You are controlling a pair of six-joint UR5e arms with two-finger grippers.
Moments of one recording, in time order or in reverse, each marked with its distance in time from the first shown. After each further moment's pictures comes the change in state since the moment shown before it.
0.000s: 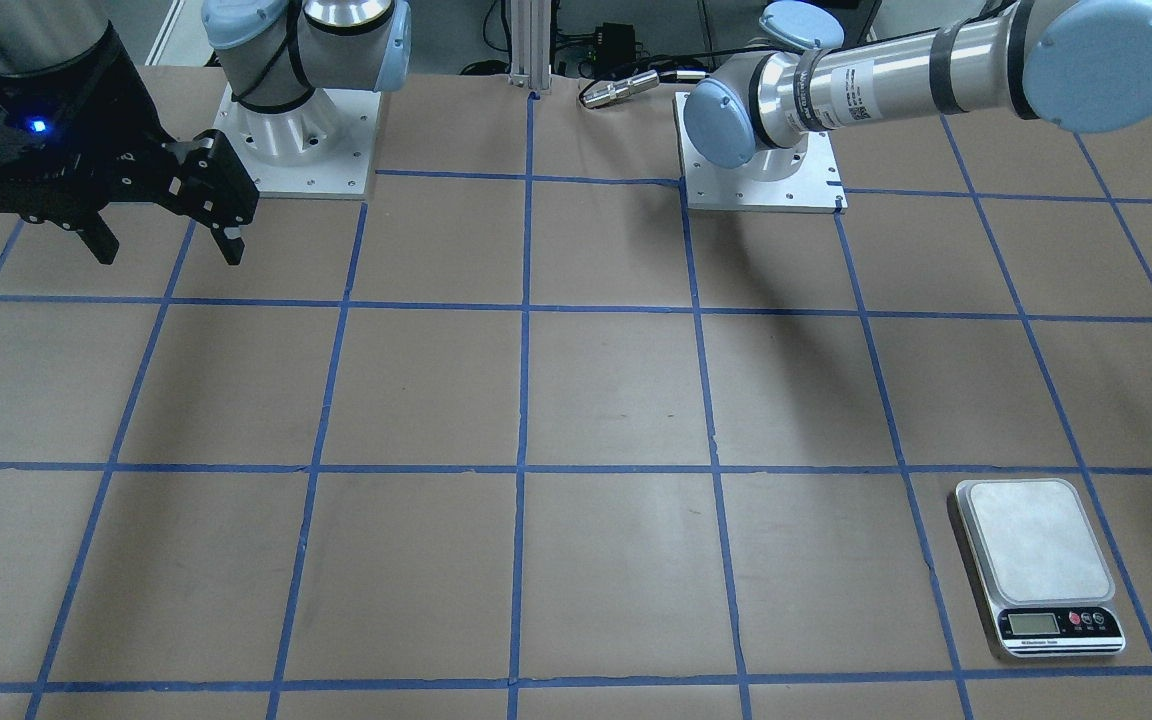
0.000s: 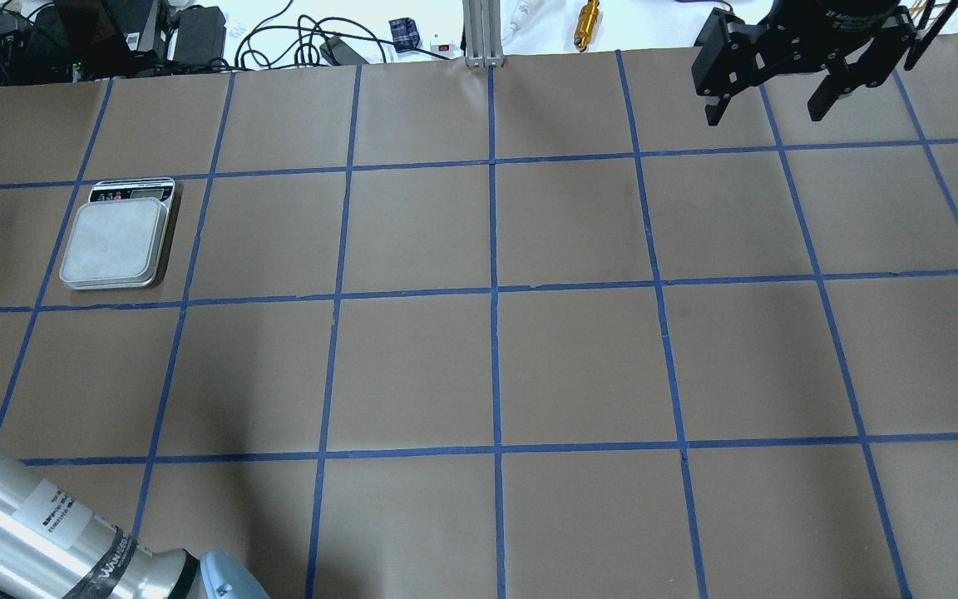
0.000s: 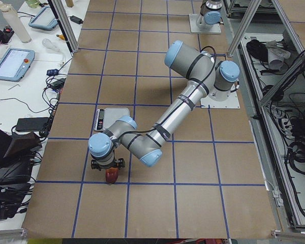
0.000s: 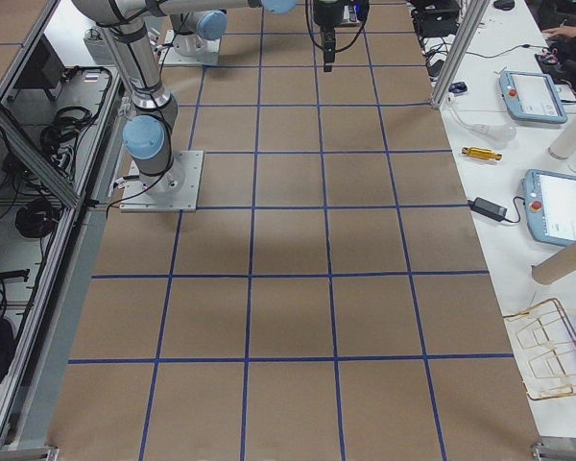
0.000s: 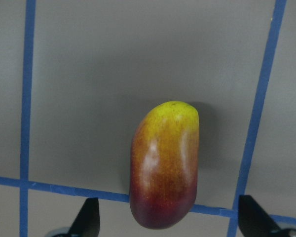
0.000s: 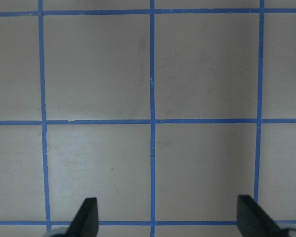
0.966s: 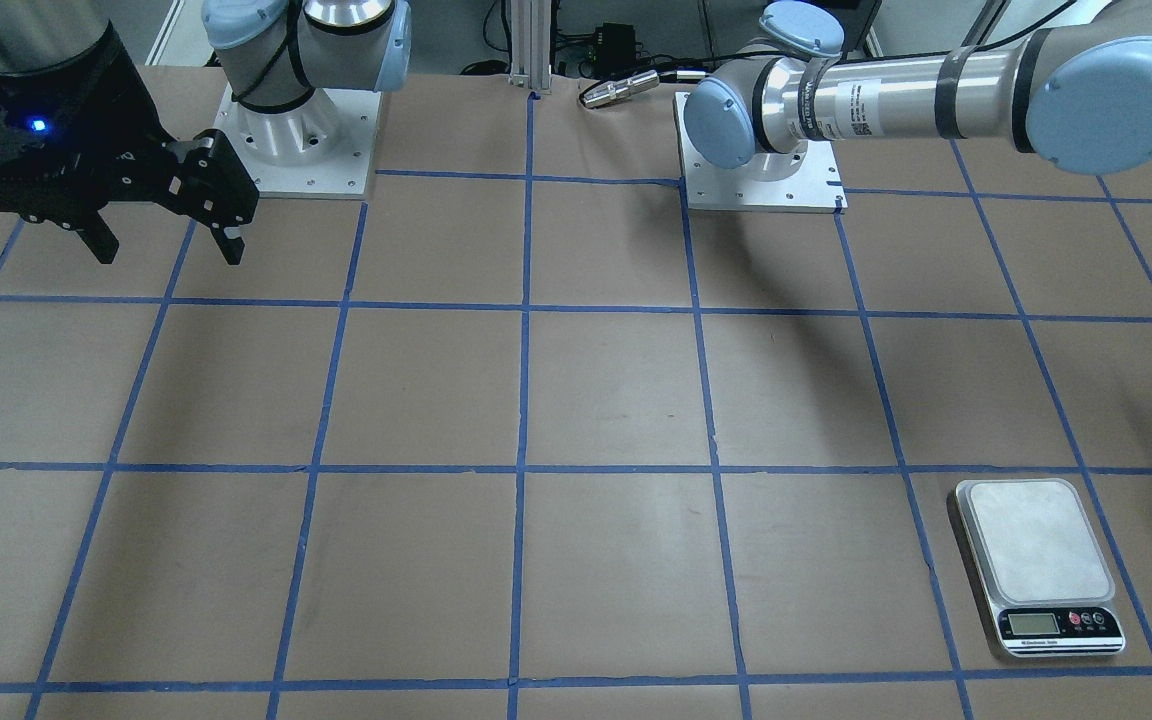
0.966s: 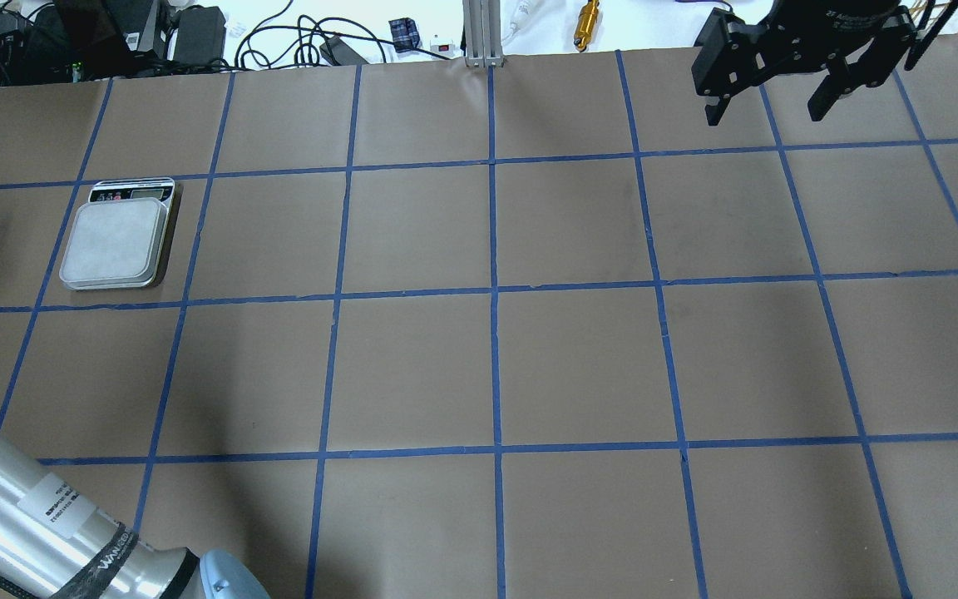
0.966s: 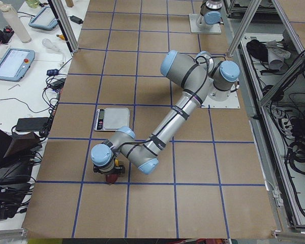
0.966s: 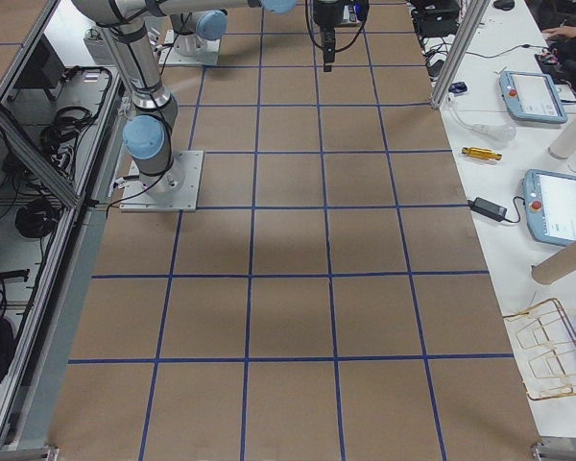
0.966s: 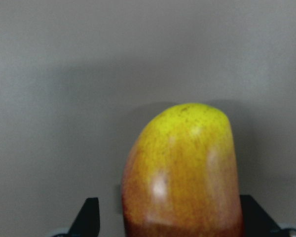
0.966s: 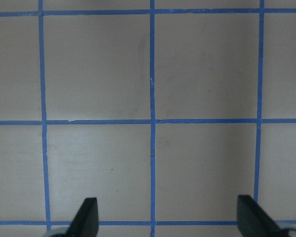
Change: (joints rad) left arm 0.000 -0.095 0.003 0.059 -0.016 0.066; right arm 0.000 0.000 0.000 0.000 0.000 0.000
